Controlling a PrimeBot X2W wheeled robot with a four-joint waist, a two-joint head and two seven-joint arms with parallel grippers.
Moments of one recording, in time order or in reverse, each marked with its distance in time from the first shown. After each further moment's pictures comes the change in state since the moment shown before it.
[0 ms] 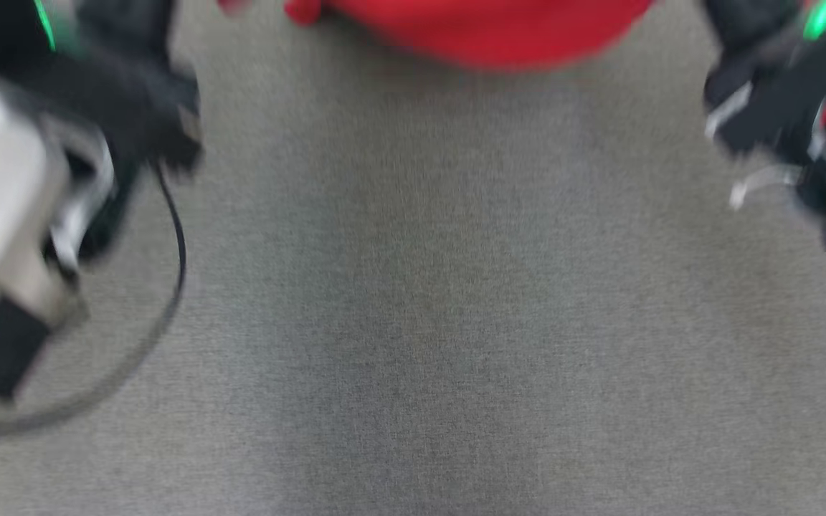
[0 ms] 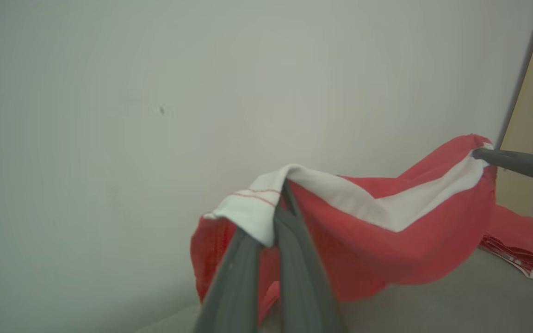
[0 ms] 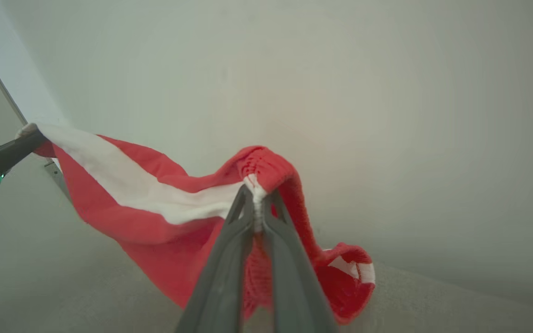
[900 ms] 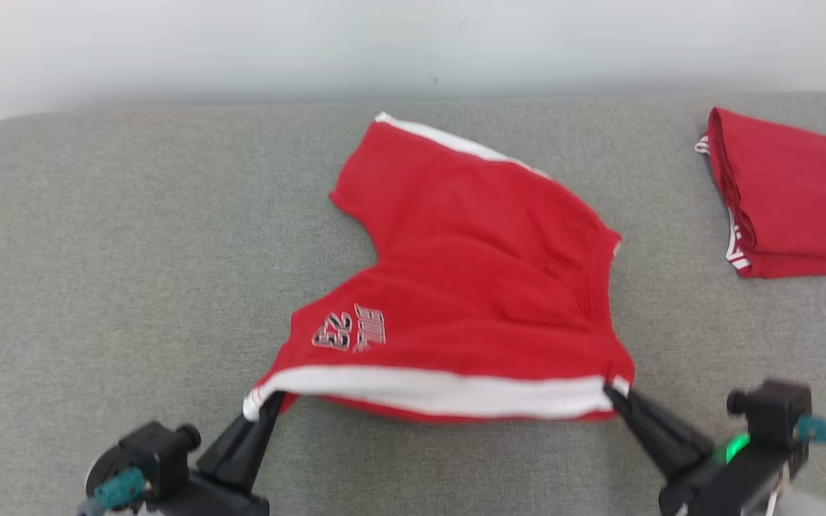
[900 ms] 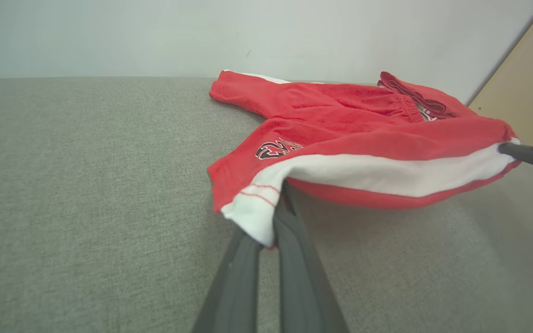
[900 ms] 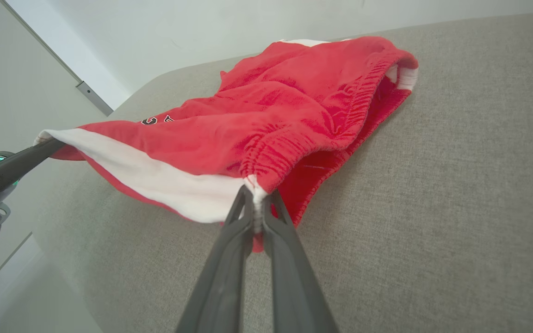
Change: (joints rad) left arm 0.933 -0.056 0.158 -0.164 0.169 -0.002 0.000; right arm 0.946 -0.019 -0.209 -0.215 -0.203 0.000 -0.004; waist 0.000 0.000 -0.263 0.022
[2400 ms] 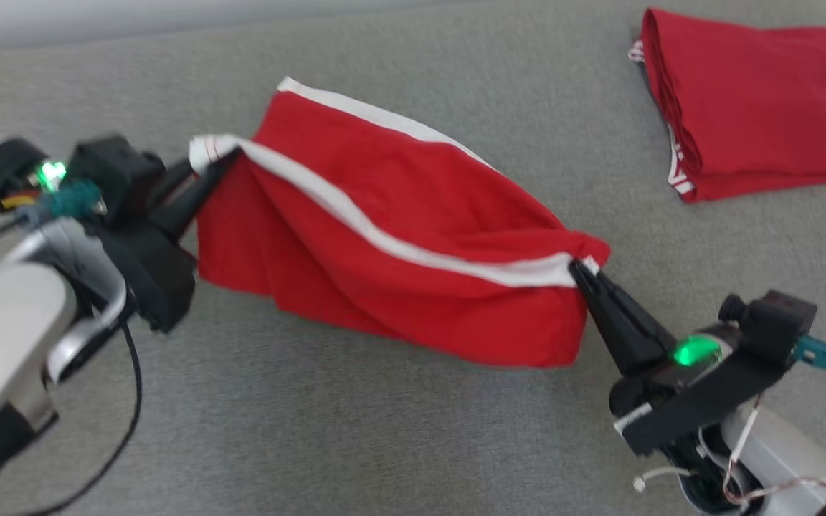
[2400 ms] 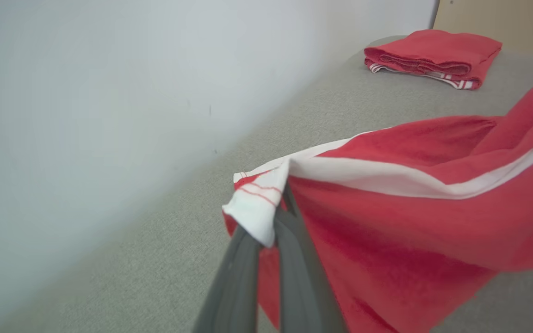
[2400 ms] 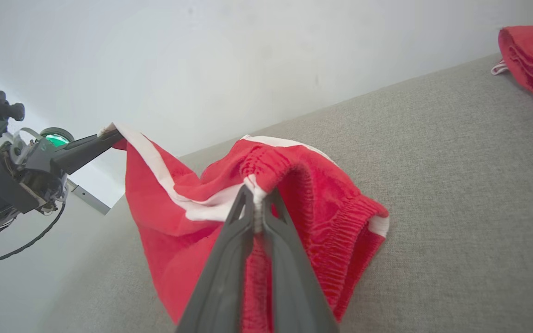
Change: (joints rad) left arm -0.668 0.201 -0.225 0.046 0.043 -0.084 0.274; right arm -0.047 0.202 -0.215 -0.087 -0.023 0.000 0.004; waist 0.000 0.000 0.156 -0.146
